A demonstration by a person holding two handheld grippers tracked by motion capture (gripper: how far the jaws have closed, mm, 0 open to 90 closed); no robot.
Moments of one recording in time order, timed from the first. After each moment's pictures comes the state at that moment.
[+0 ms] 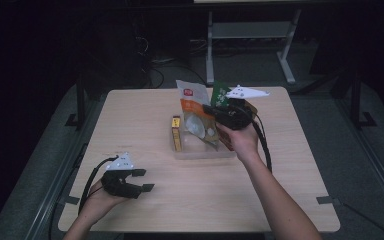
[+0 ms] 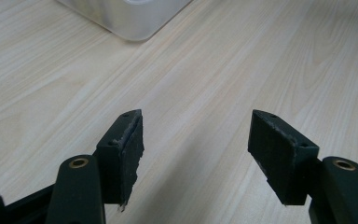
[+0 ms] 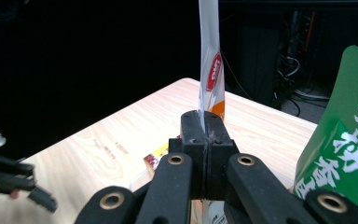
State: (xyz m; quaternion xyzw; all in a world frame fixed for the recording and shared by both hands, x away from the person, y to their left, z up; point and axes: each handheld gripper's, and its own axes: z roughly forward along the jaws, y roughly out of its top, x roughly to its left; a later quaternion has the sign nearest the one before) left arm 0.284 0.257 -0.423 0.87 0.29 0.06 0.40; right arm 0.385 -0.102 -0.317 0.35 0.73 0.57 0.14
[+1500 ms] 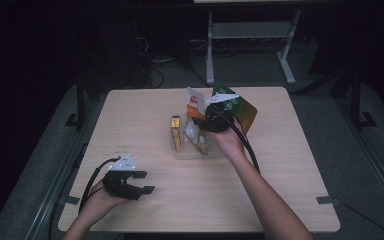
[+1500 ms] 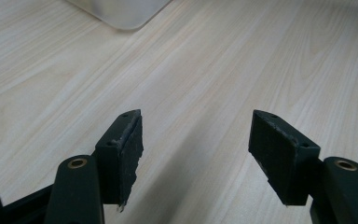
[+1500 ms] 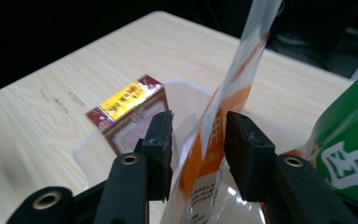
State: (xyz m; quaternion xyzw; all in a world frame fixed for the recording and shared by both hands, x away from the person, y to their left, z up) left arm 0.285 0.255 -0.426 0.88 0.28 0.05 0.38; right arm 0.418 -0.063 -0.363 0.39 0.79 0.45 0.14
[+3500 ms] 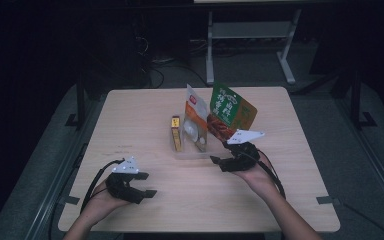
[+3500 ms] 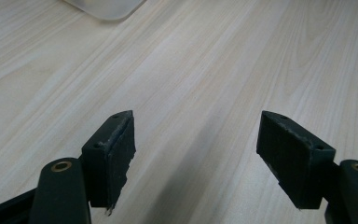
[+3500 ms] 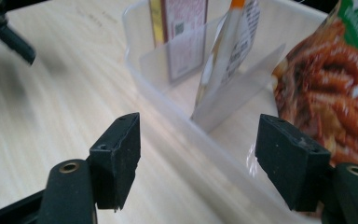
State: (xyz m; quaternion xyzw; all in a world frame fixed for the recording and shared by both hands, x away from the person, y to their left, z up) left arm 0.285 0.250 -0.435 0.89 0.26 0.04 0.38; right arm 0.329 -0.126 -0.406 0.32 0.83 0.43 0.14
